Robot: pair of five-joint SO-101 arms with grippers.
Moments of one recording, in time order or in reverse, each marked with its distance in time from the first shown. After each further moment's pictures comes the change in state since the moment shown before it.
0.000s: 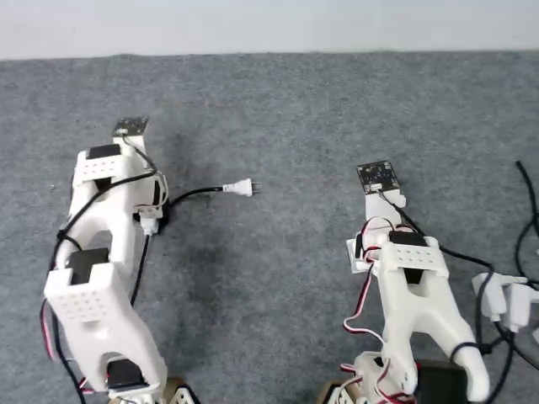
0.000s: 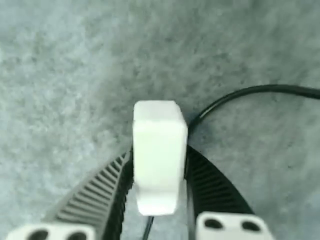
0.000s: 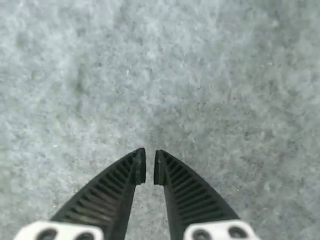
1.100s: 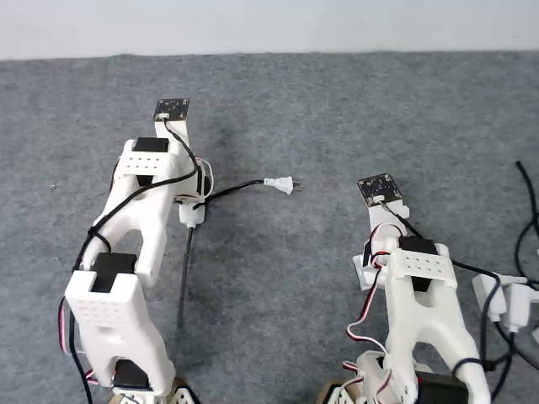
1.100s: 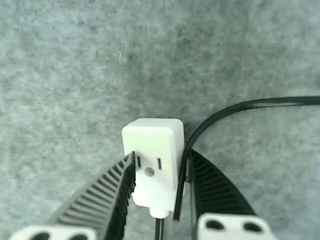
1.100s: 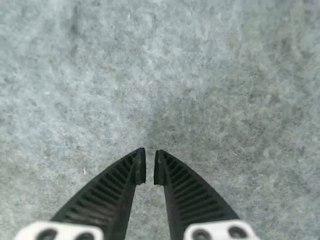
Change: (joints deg) left arm 12.0 -1.3 0.4 -5.4 10.0; right arm 3.2 -4.5 2.0 8.5 7.1
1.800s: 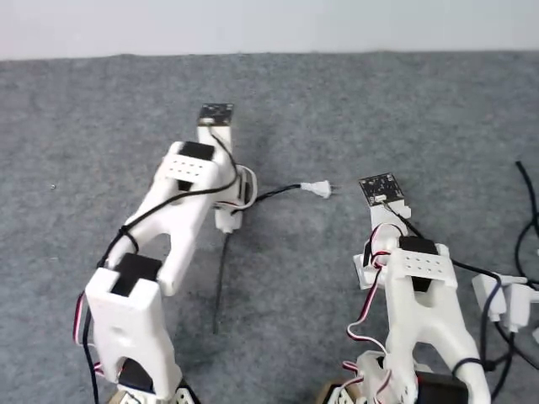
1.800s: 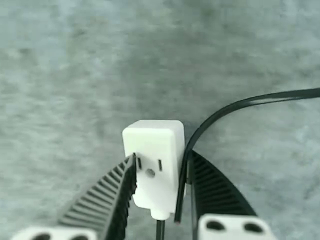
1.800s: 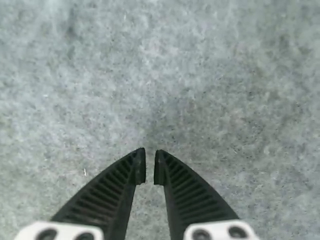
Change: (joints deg) left arm 10.1 0.0 0.0 -1.0 8.6; right arm 0.1 0.0 0.0 0.0 -1.4
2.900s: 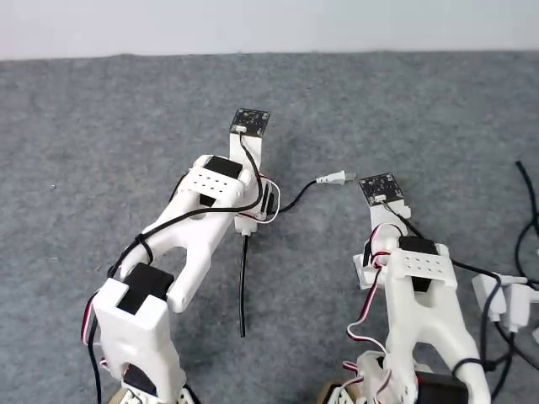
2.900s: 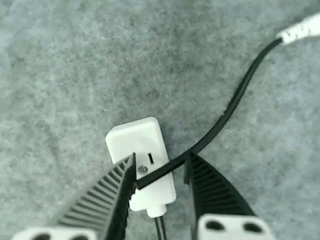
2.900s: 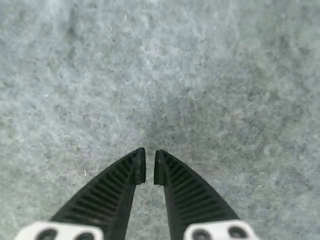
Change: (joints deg) left arm 9.5 -5.3 7.2 -8.4 0.4; right arm 0.0 0.0 0.0 0.0 0.0
